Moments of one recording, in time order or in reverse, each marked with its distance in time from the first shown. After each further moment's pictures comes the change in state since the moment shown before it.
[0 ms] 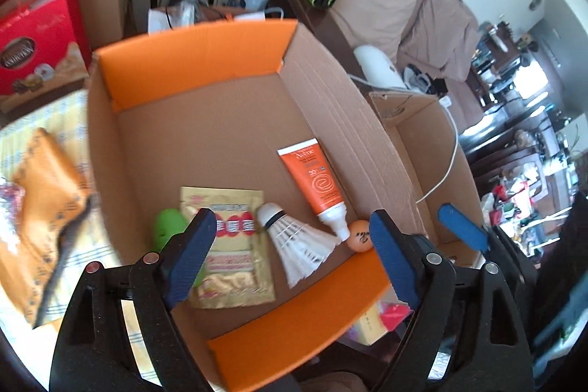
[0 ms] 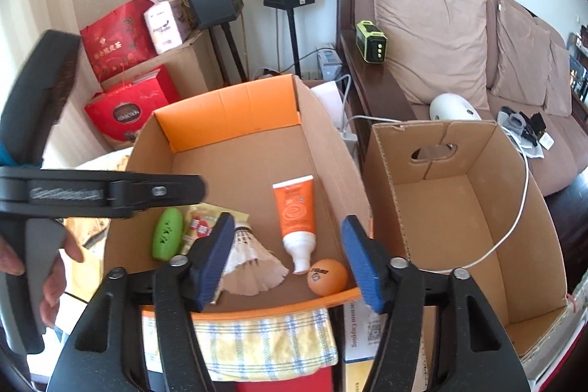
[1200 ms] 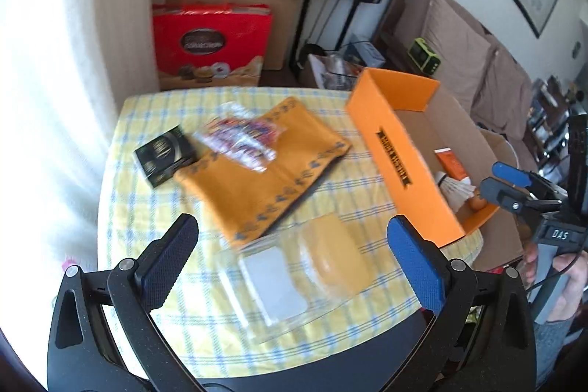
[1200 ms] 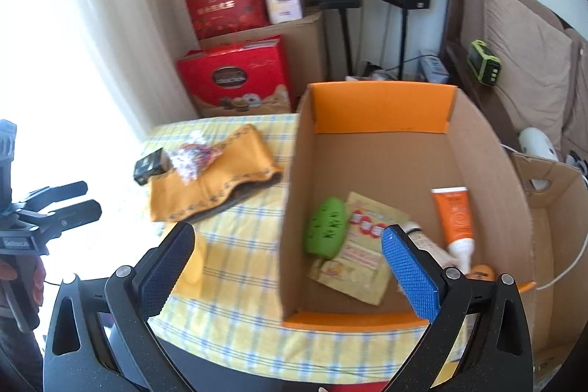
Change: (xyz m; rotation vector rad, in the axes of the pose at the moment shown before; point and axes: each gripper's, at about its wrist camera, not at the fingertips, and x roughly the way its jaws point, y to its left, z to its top) left arm -0.167 0.199 -0.147 -0.147 -0.263 0.254; right arm 0.004 0.158 -0.009 -0.205 0.055 0.242
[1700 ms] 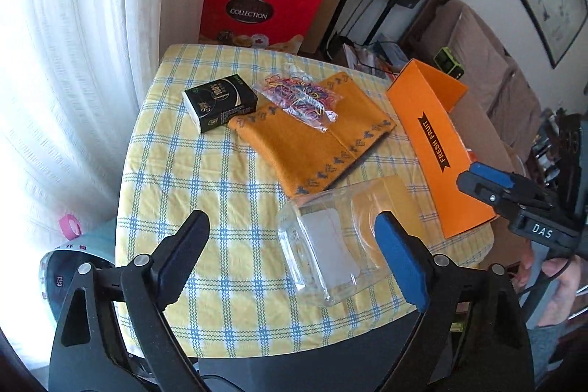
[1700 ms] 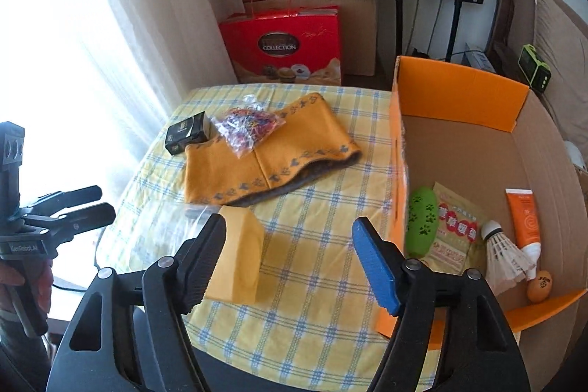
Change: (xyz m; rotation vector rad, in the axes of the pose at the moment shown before) left arm 0.005 0.062 -0.043 -0.126 0.028 -0.010; right arm 0.059 0.072 -0.011 -0.084 0.092 0.070
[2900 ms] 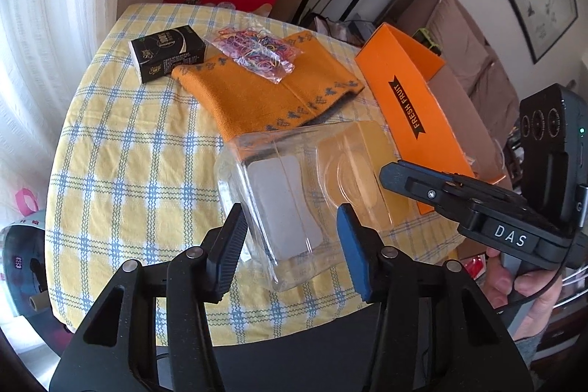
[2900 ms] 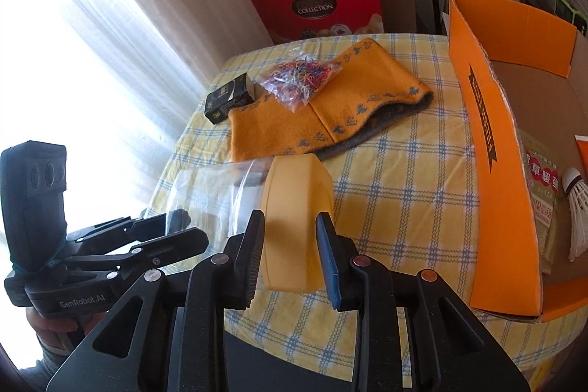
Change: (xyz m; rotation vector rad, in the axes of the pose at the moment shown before) left arm 0.031 -0.028 -0.029 -0.004 0.057 -0.115; right arm 0.033 0.021 -0.027 0.086 0.076 0.189
